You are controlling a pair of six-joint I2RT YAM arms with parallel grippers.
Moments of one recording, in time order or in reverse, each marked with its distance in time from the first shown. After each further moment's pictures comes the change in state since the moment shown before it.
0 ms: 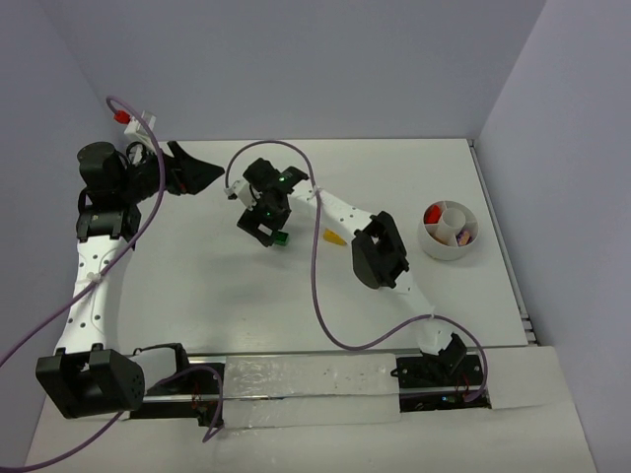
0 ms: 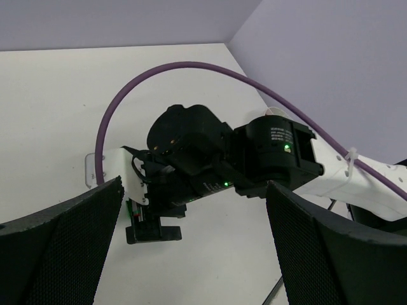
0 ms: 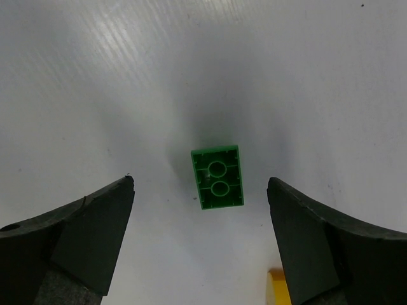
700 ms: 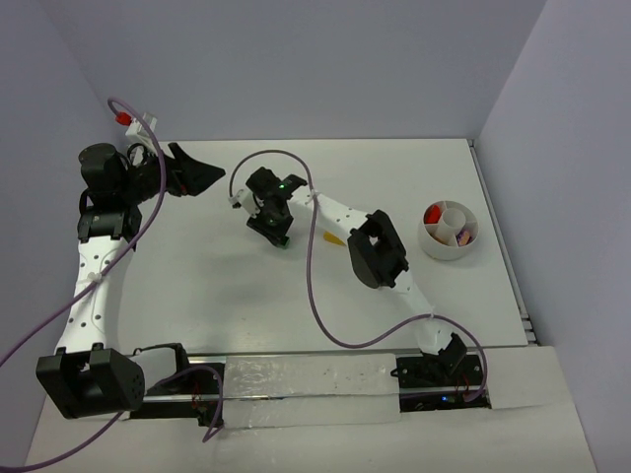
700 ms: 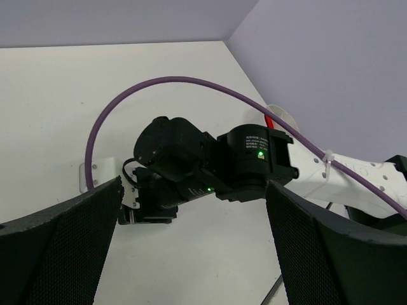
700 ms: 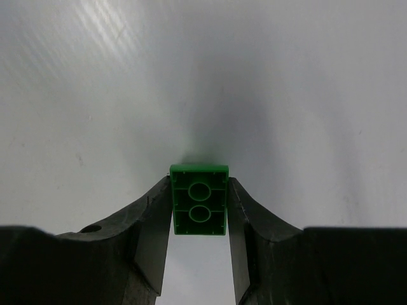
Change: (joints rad) left arm 0.000 -0.001 -0.015 0.010 0.007 -0.002; right arm -0.002 0.029 -0.077 0.059 0.029 -0.018
